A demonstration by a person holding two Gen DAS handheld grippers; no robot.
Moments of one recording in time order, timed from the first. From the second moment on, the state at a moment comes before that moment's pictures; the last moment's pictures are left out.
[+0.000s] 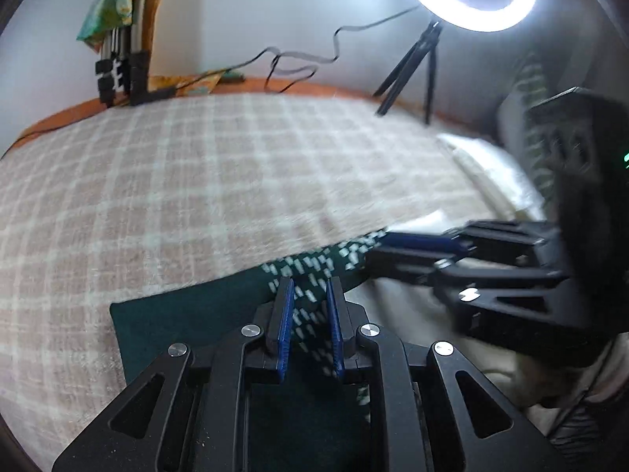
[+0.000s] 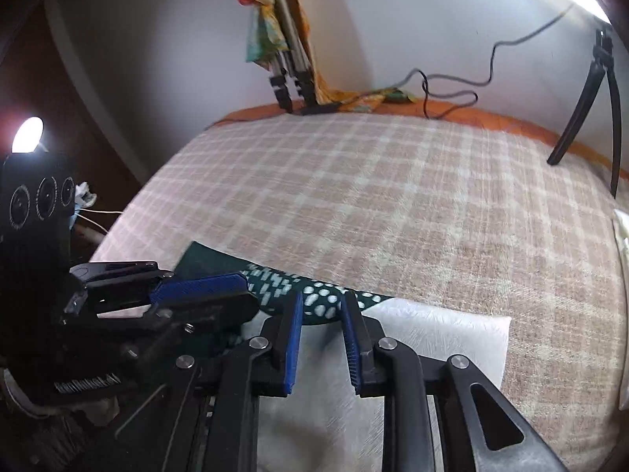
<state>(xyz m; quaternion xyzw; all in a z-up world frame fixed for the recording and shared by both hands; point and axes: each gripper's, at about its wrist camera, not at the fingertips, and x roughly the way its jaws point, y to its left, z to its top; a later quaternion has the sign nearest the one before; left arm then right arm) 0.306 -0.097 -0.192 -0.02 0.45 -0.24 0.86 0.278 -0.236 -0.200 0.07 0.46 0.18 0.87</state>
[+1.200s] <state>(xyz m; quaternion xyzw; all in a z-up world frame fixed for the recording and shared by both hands) 0.282 0.064 -0.203 -0.28 0.49 -0.22 0.80 0.138 -0.360 -0.236 0.32 0.51 0.19 0.77</state>
